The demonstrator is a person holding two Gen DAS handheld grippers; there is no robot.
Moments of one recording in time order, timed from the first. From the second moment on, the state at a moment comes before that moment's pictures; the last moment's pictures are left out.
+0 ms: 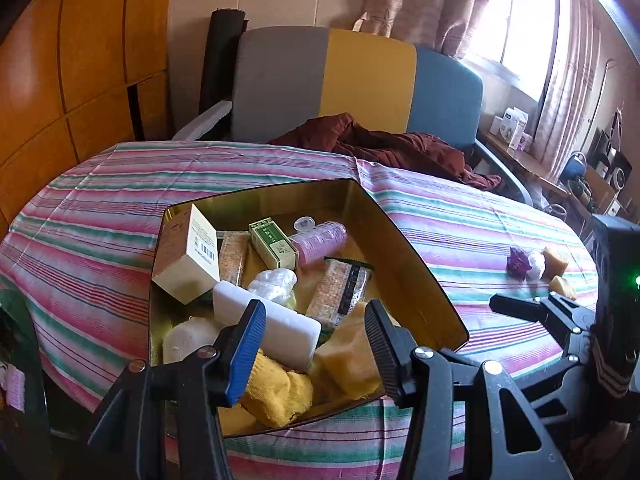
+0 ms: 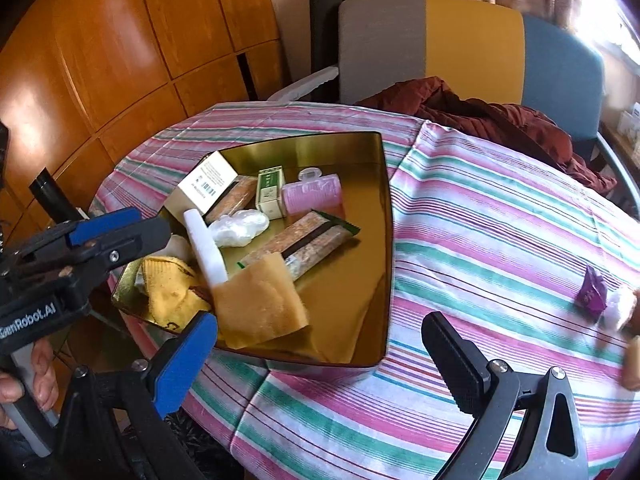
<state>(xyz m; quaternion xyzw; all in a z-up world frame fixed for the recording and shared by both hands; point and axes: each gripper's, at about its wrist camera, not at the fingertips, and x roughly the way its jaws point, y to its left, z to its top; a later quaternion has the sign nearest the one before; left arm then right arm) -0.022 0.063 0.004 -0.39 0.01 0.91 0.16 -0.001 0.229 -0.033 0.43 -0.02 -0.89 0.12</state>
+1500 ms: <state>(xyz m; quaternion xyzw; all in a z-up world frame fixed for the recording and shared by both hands) -0.011 0.144 0.013 -0.39 0.08 0.88 0.25 0.011 0.438 -0.018 0.45 -0.11 -0.88 -0.10</state>
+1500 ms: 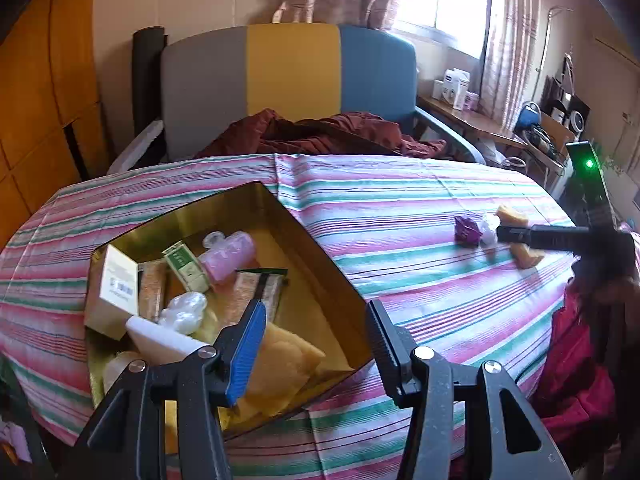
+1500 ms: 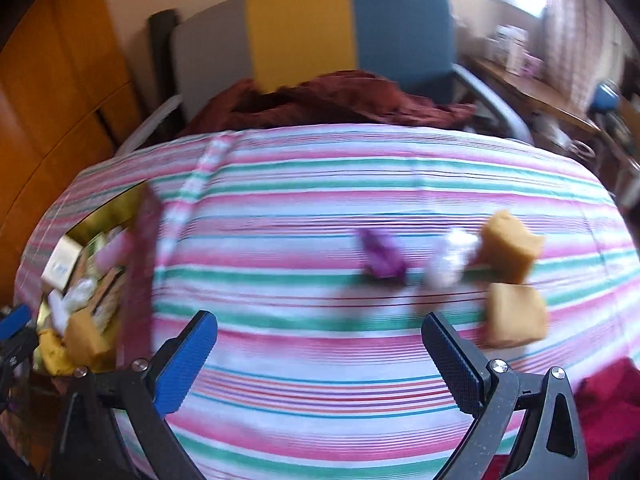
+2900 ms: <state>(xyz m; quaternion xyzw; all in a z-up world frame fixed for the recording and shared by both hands) -0.059 0.357 -0.046 -0.49 0.09 0.77 0.40 0.063 0.602 -0.065 0.46 -0.28 -0.81 -0.24</state>
